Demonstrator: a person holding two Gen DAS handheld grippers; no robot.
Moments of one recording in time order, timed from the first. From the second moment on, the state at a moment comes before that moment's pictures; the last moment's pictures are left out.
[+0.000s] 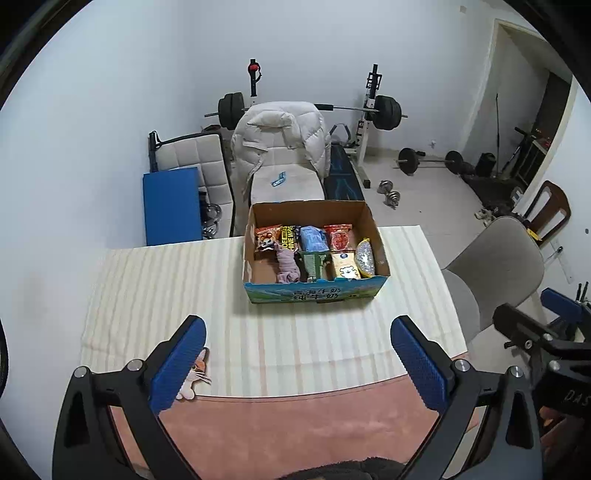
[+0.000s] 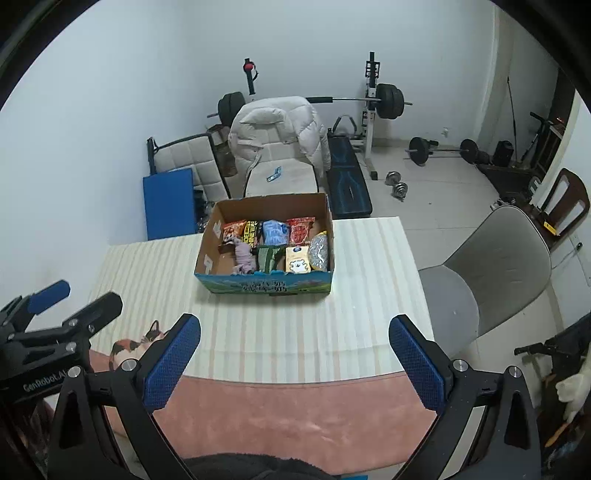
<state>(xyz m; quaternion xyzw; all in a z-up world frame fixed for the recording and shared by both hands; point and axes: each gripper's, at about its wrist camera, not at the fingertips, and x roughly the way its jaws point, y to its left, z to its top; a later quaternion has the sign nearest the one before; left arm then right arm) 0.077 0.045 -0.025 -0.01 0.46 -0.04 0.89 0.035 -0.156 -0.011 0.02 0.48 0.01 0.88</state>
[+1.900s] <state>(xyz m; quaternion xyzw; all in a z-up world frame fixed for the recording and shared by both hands) 0.068 0.029 -0.004 -0.03 0.42 0.01 0.91 0.057 -0.186 0.012 -0.01 0.44 0.02 0.90</state>
